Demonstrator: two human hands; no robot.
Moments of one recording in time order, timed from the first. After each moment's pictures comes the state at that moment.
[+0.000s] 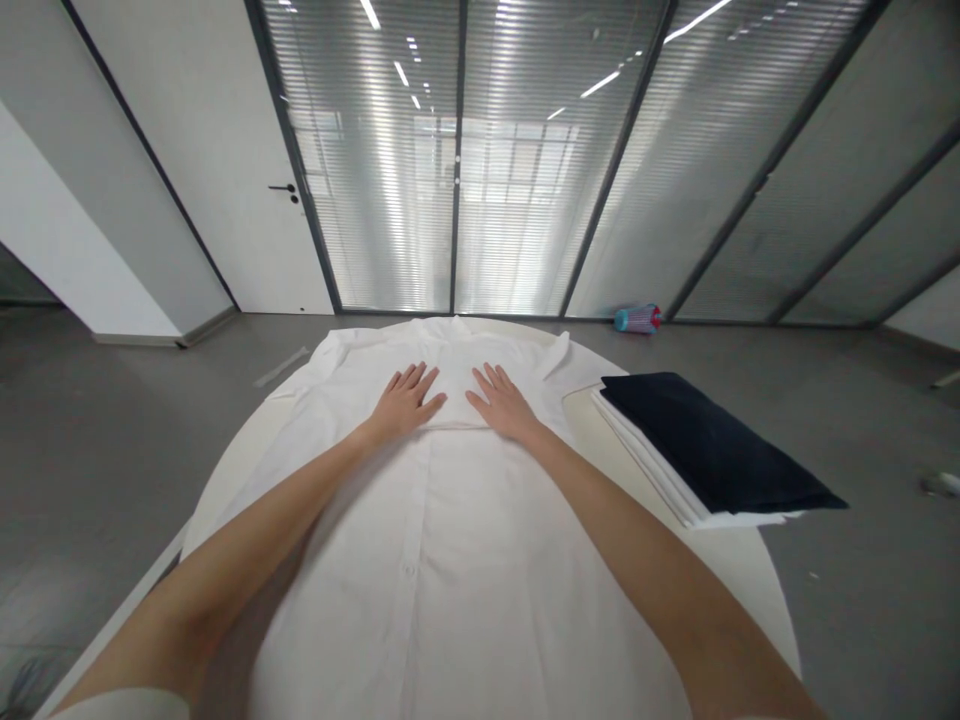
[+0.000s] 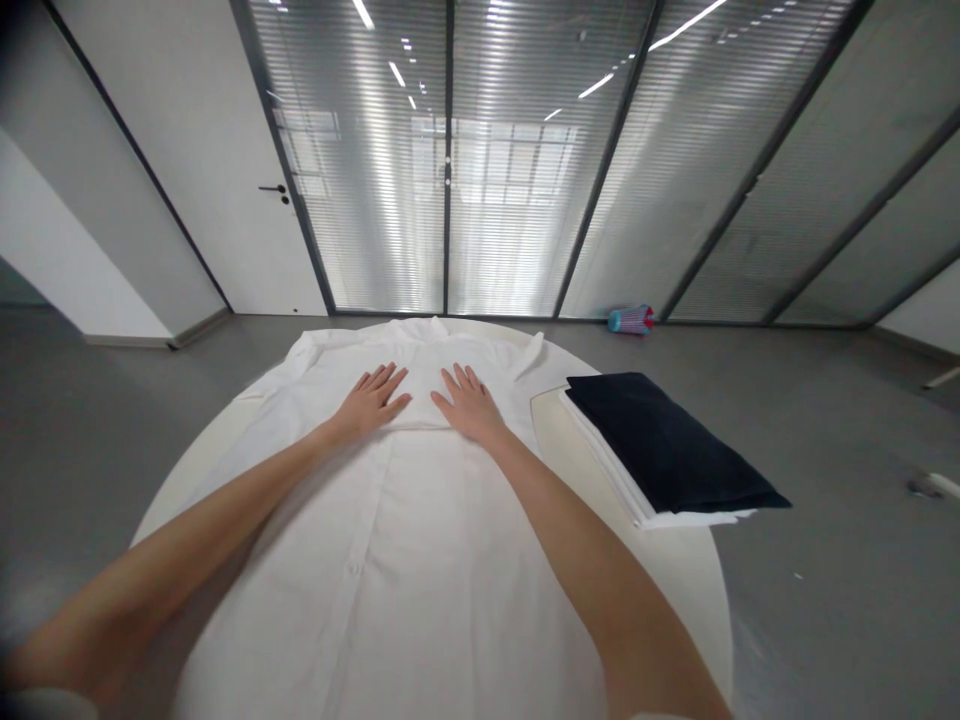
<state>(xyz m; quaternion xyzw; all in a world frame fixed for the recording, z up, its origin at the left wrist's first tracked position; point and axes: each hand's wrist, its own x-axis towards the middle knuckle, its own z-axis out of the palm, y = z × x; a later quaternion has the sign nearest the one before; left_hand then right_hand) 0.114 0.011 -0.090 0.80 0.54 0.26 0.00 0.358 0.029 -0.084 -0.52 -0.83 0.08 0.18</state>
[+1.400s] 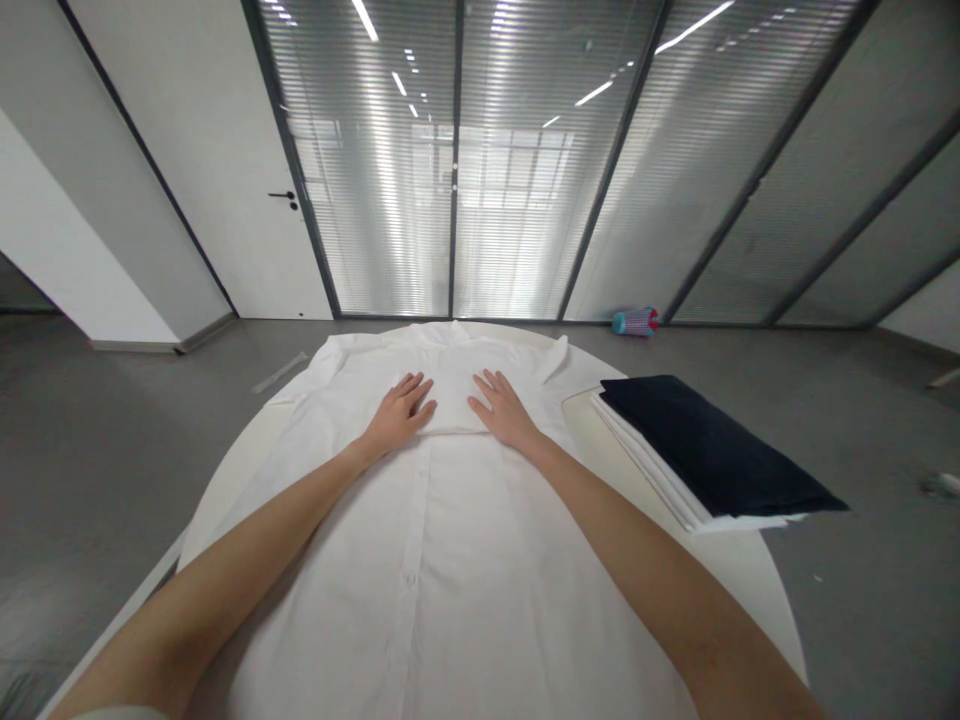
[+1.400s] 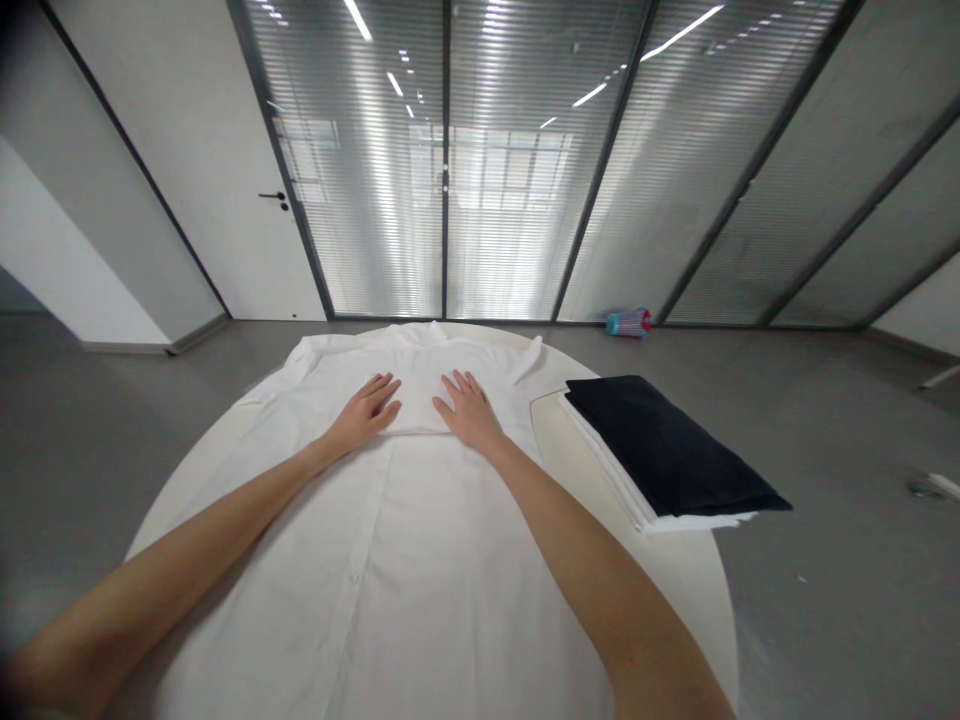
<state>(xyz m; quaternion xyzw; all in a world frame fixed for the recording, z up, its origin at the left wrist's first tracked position) 0.105 0.003 -0.095 0.80 0.51 0.32 0.04 0.359 0.029 -0.094 -0.50 -0.82 0.09 0.25</state>
